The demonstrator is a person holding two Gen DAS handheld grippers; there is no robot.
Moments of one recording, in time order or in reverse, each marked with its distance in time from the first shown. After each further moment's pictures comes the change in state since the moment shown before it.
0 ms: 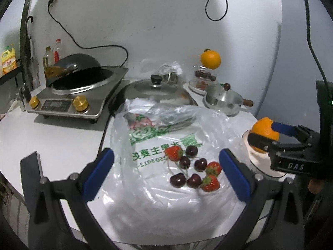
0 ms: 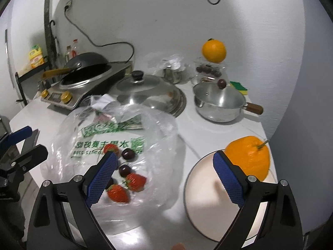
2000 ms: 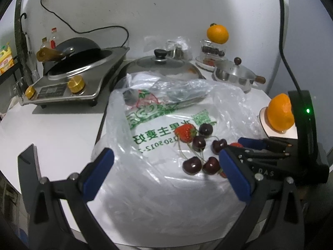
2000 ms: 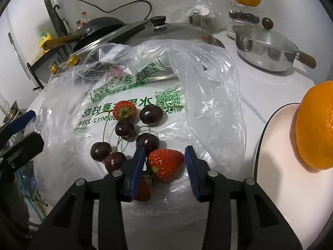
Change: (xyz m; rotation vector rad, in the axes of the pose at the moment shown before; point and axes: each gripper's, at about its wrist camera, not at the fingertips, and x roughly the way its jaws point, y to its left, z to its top) left arm 0.044 0.001 -0.017 0.045 0.132 0.047; right arm 0.097 0.010 -0.039 0.074 0.231 0.232
